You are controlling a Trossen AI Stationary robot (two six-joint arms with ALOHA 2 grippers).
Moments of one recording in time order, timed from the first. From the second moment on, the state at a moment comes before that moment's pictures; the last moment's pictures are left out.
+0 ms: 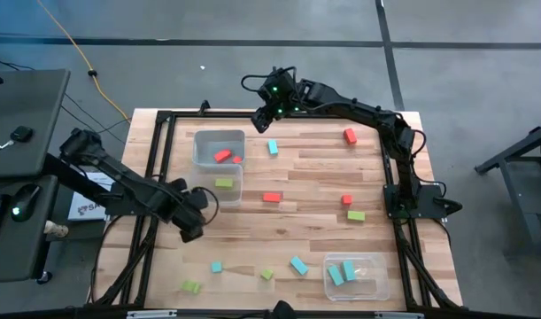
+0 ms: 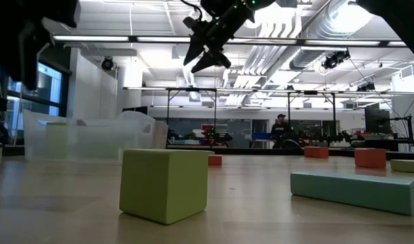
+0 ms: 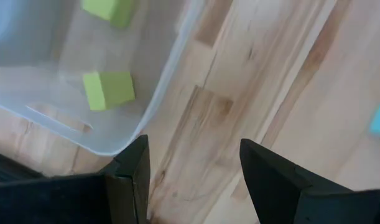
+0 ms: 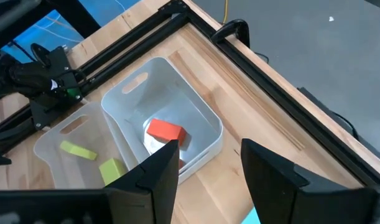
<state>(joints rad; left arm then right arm) -0.41 1.25 0.94 -1.20 -0.24 -0.93 -0.42 2.03 2.03 -0.72 -0.09 0.29</state>
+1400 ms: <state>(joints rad) 0.05 0.82 0.94 -0.86 -0.60 -0.28 -0.45 2.20 2.03 -0.89 0.01 0.76</state>
